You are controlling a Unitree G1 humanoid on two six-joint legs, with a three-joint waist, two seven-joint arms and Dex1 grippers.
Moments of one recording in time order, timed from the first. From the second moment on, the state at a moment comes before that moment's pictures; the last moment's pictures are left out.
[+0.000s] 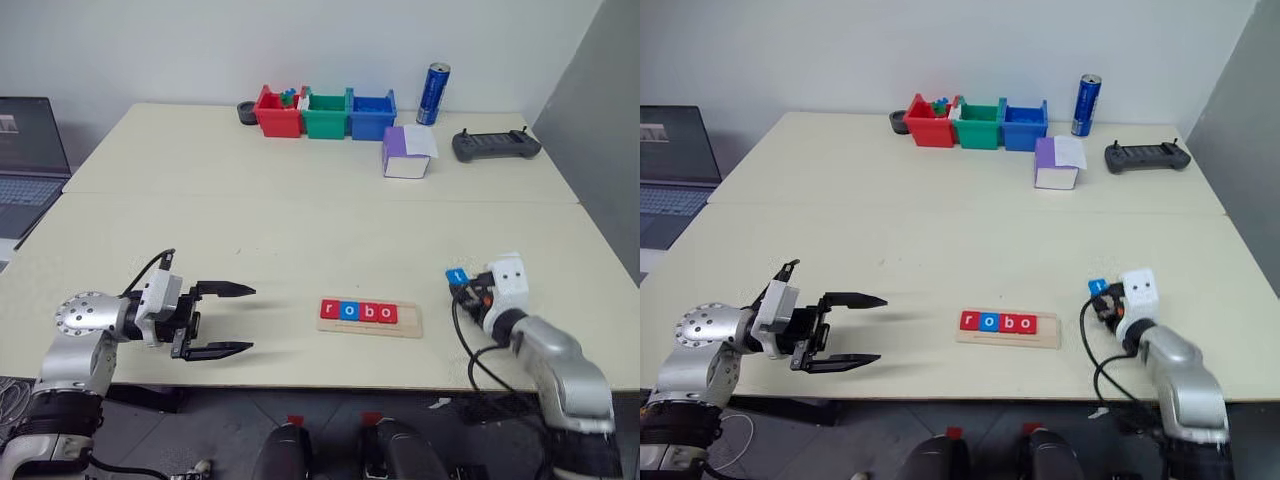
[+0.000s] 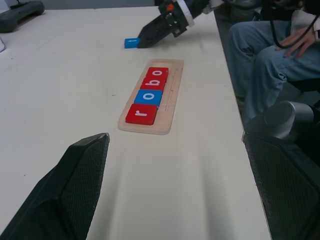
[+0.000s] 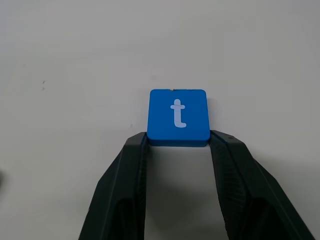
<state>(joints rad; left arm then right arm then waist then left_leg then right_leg) -0.23 0.81 0.06 0.28 -0.57 -0.17 -1.61 -0.02 -0.28 -0.17 -0.45 0.18 0.85 0.27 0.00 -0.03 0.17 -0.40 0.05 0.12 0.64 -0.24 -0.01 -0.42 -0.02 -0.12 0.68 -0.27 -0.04</state>
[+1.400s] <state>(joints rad) -0.27 0.82 0.07 0.29 -0.57 -0.16 -1.60 -0.52 -0.88 0.10 0.53 0.09 -0.04 1.30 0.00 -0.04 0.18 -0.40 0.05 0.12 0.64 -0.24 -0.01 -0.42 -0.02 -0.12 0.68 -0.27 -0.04</state>
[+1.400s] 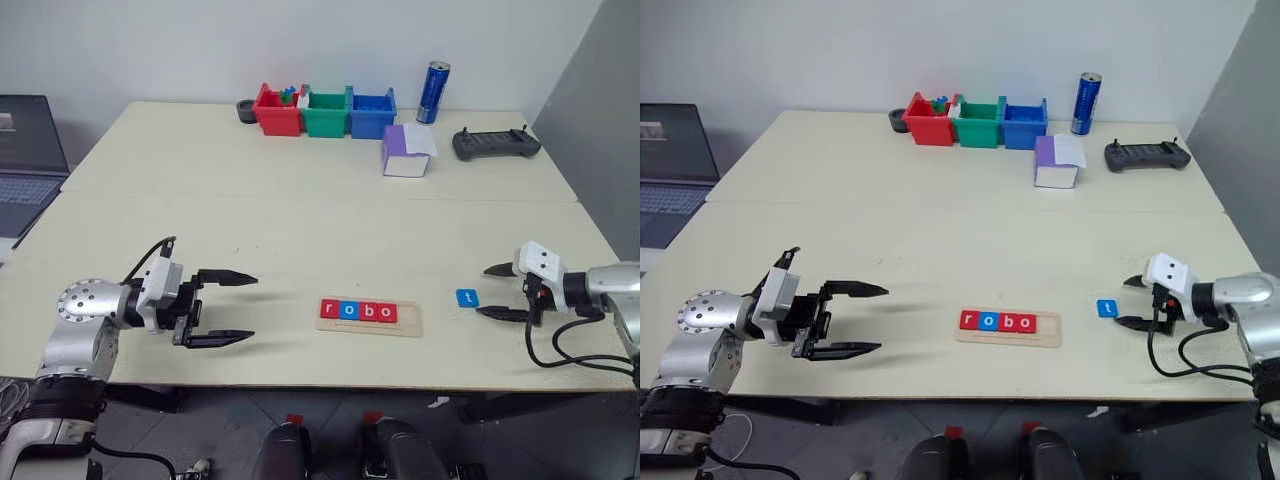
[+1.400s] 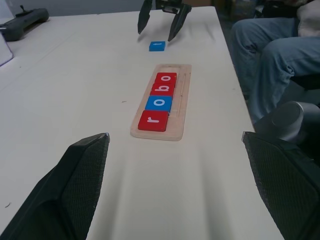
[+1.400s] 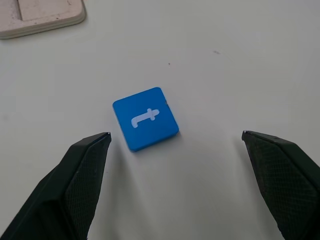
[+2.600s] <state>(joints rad) -0.25 0.80 0.13 0.26 -0.54 -0.13 -1.60 -0.49 -0.82 0.26 -0.22 0.13 0.58 1.33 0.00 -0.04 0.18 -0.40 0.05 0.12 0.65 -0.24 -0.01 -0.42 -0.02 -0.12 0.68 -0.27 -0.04</state>
